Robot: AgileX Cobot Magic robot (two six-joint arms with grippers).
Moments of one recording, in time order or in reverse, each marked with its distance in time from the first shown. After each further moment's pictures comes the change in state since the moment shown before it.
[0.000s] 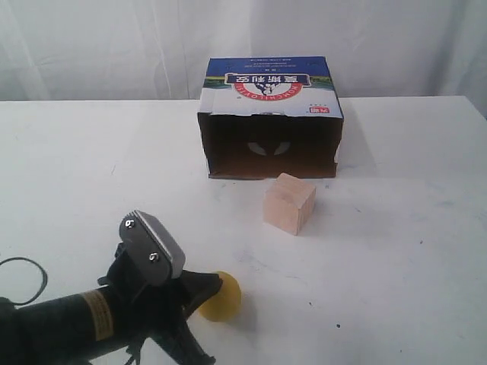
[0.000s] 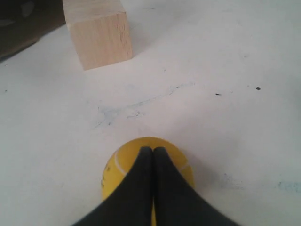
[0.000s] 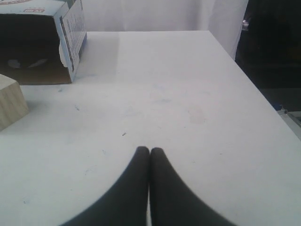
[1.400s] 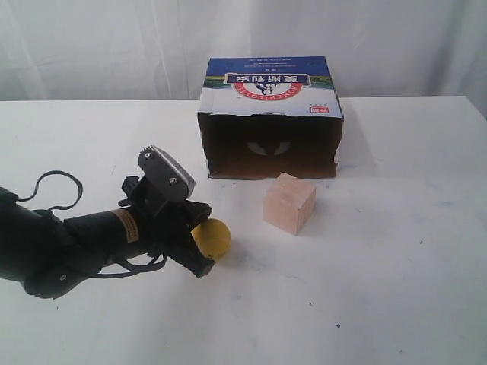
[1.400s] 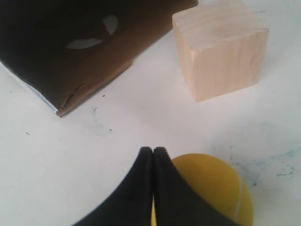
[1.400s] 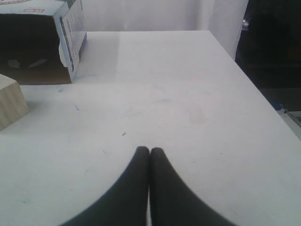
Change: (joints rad) left arm 0.251 0.170 -0.304 0.142 0.136 0.082; right arm 0.000 0.000 0.000 0.000 0.000 0.000
